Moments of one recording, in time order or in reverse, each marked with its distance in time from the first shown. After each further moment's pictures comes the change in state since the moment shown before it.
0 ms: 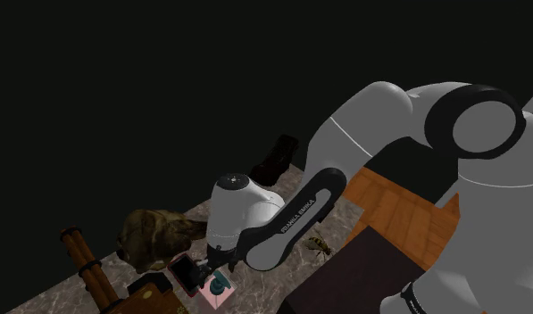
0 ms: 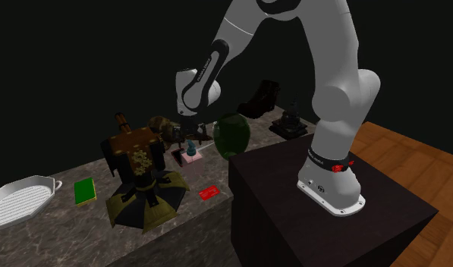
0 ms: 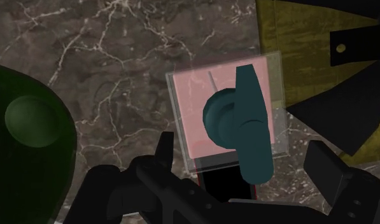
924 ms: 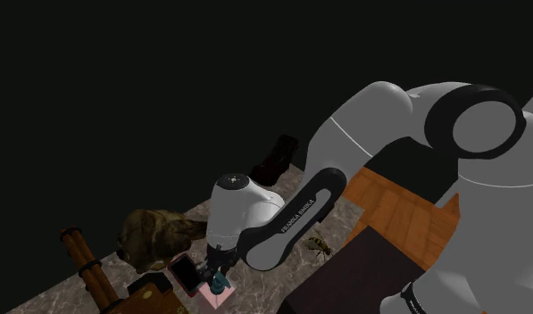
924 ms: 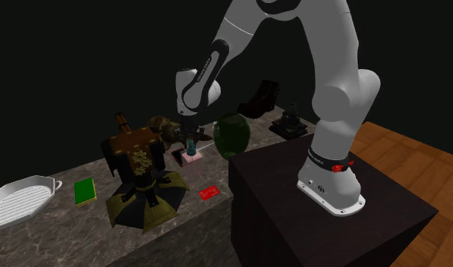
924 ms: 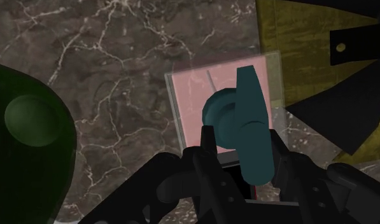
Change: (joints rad) arm 0.000 0.000 0.000 0.000 -0.001 0.002 0.000
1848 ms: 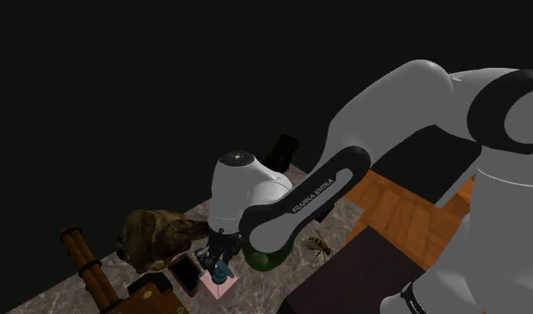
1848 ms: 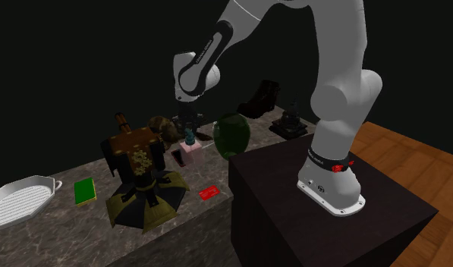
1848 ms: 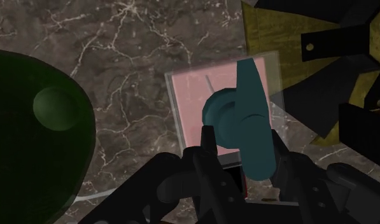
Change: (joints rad) arm -0.053 -0.144 0.068 -0.025 0.071 -0.118 -0.037
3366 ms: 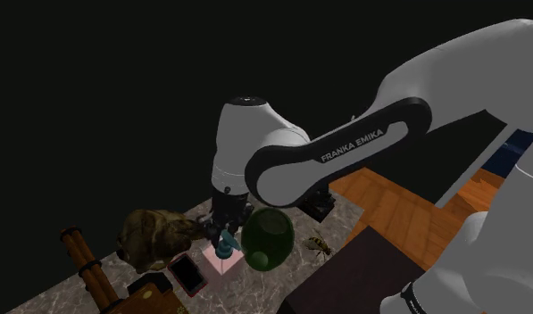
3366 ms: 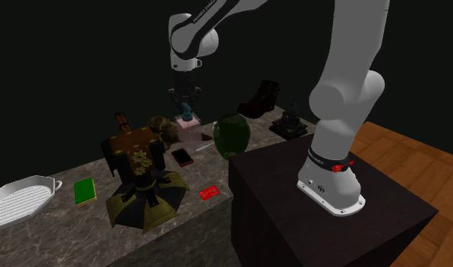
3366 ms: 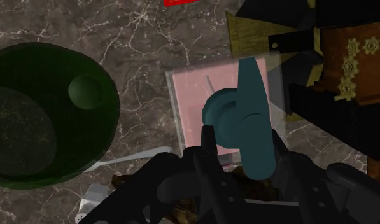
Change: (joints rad) arm -0.066 -0.245 0.077 0.041 0.145 -0.266 -0.079
